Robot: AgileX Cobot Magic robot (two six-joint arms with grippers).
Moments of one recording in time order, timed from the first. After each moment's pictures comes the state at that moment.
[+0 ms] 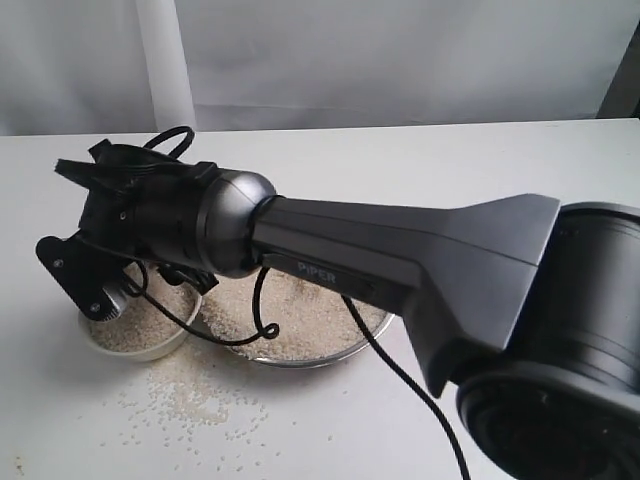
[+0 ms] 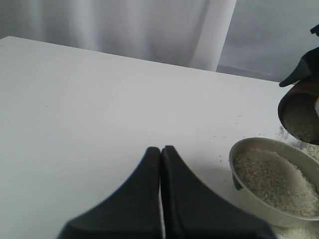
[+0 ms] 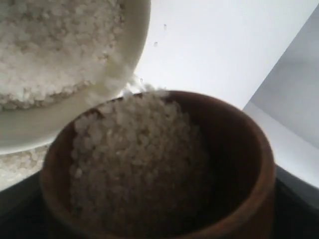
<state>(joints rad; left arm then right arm) 0.07 0.00 0.00 0.19 0.34 -0.34 1.02 2.36 -2.02 -0.70 0.76 -0.91</state>
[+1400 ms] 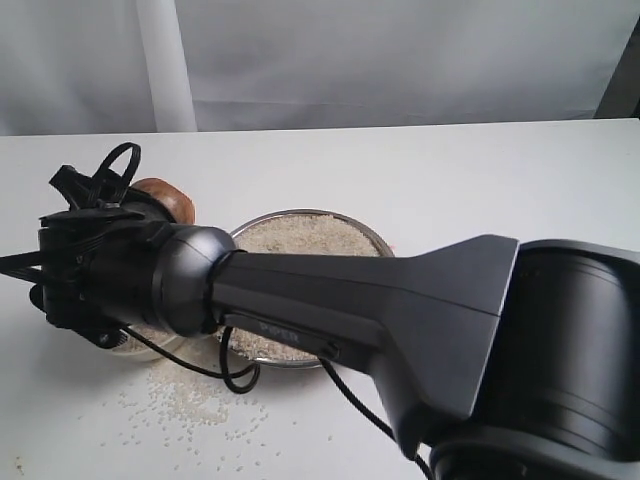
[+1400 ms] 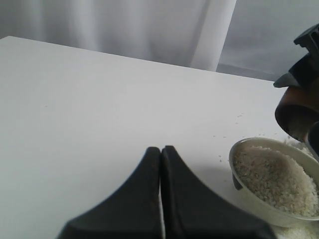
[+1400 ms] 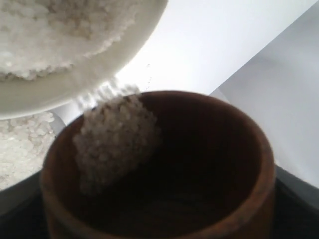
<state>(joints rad) 0.07 0.00 0.00 0.19 0.34 -0.34 1.10 2.39 -2.00 -1.01 0.83 -0.88</state>
